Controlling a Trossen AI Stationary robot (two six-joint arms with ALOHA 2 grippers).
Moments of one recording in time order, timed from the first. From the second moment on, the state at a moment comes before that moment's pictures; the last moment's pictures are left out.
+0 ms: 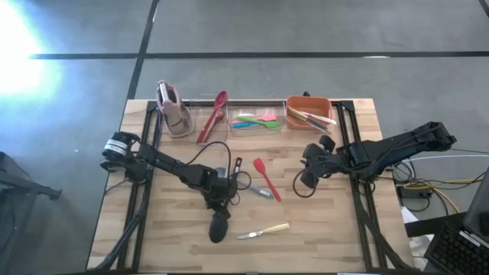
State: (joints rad) left arm -0.23 1.72 0.97 -0.36 0.45 -0.83; right arm 0.23 1.08 0.83 -0.81 0.50 0.62
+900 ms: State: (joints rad) left arm -0.18 1.72 0.97 -0.27 0.38 -1.03; right arm 0.23 1.08 0.81 -0.80 0.50 0.62
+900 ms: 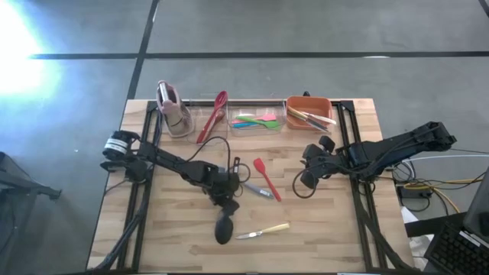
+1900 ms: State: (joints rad) left arm -0.23 1.81 1.00 -0.33 0.28 -1.21; right arm 0.23 1.08 0.79 -0.78 0.53 0.46
